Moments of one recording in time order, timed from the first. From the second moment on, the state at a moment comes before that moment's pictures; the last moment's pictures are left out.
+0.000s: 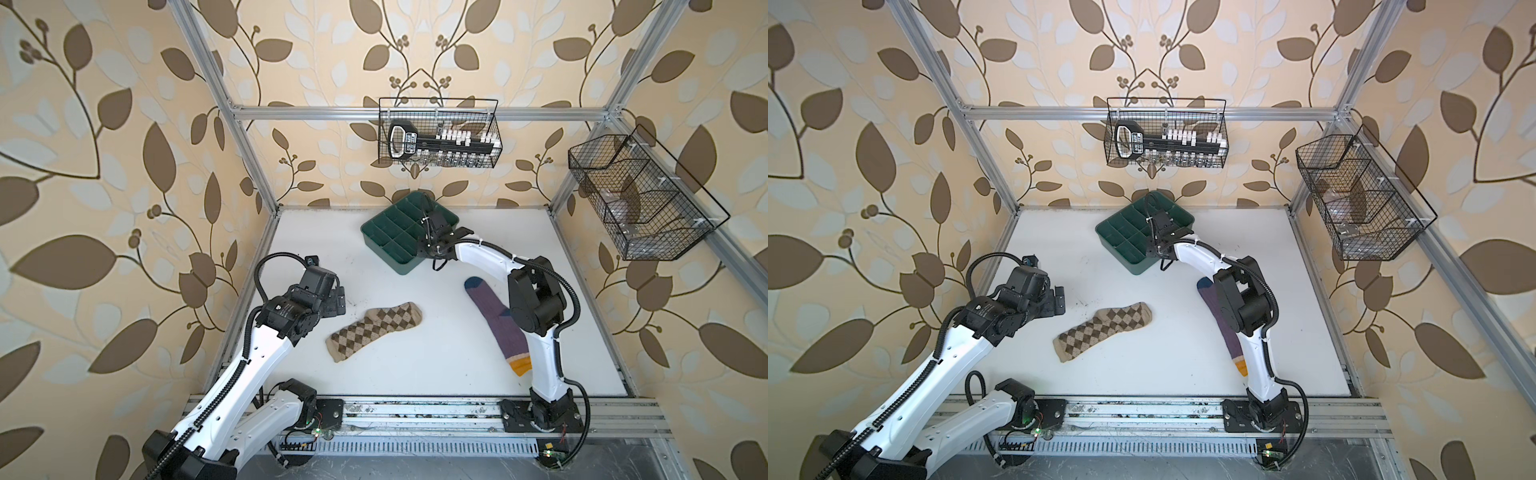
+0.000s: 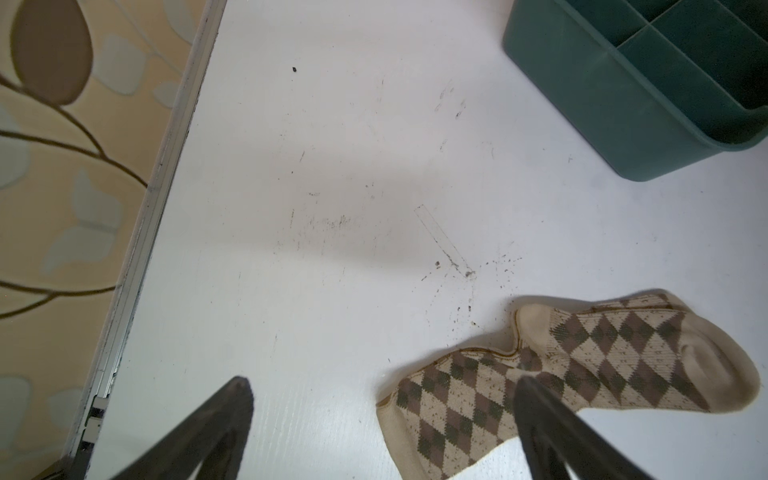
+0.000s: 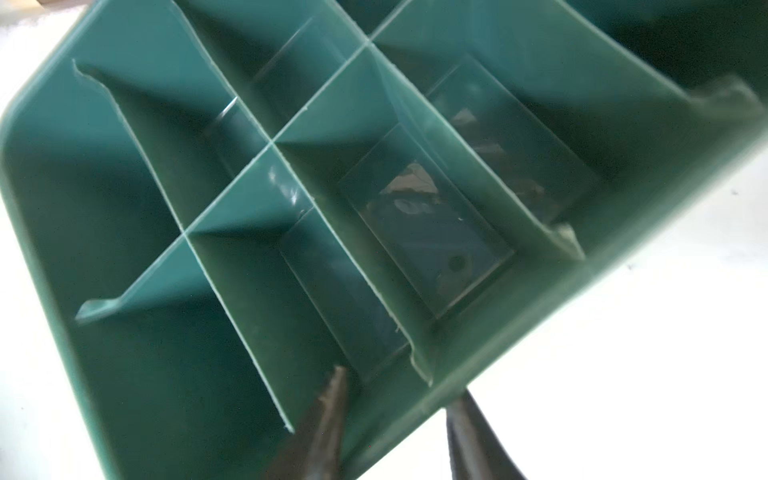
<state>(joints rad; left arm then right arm) -0.37 0.91 0.89 -0.94 -0.35 -0.44 0.52 2.16 1.75 -0.52 0.13 0.53</state>
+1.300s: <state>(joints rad) -0.37 0.91 0.89 -0.94 -0.35 -0.44 0.67 2.32 2.06 -0.65 0.05 0.24</state>
